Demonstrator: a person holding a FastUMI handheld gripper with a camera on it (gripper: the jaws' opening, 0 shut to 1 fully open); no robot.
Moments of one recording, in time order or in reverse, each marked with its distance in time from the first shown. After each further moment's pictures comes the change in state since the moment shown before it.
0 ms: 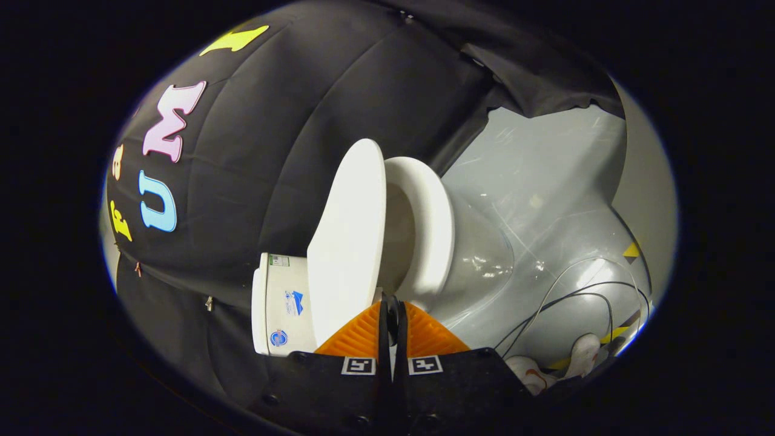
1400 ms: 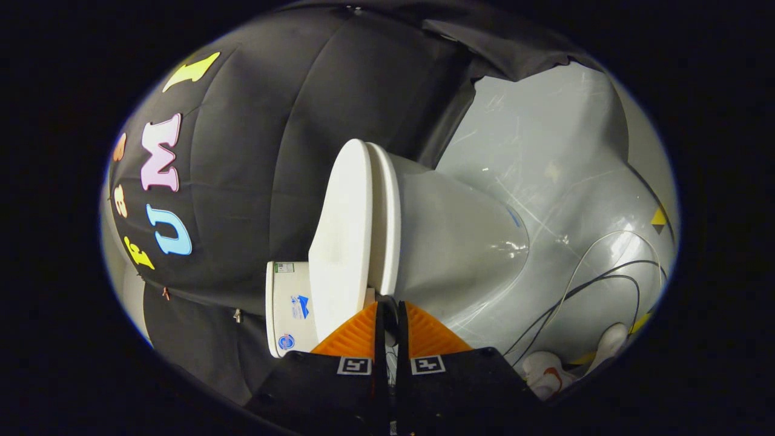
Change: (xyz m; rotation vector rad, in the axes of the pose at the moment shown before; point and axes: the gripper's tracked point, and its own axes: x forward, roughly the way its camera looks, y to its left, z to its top) arm 0.042 -0.065 -0.013 0.196 0.059 0.134
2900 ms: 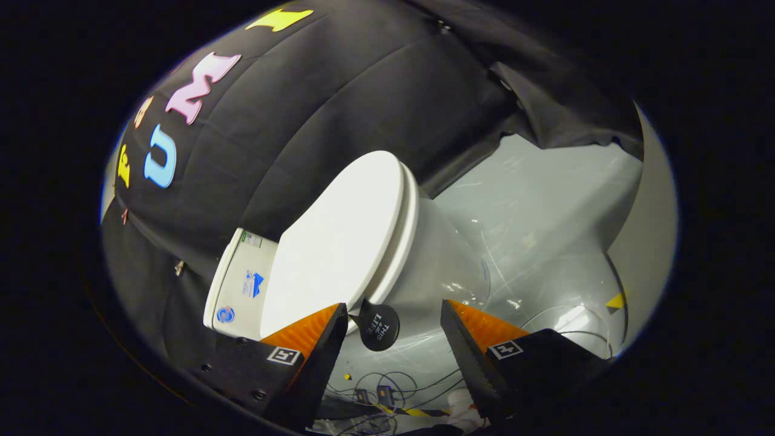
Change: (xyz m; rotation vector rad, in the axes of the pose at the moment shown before) arm -0.007 -0.005 0.009 -0.331 -0.109 -0.133
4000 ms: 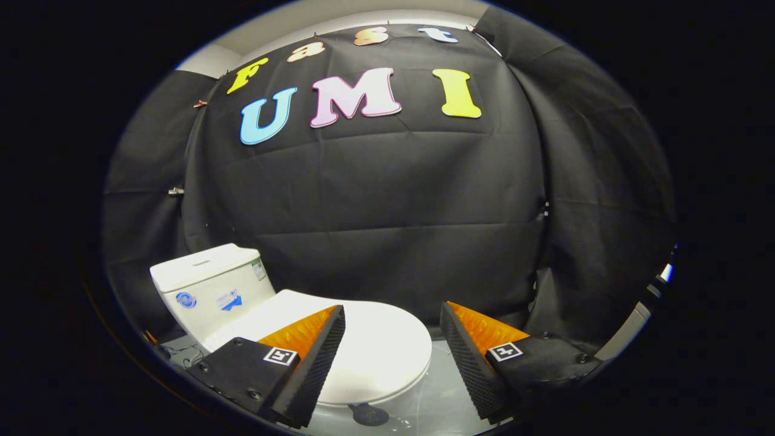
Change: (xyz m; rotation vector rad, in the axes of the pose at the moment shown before) arm -0.075 0.136 0.123 -0.806 -0.576 0.018
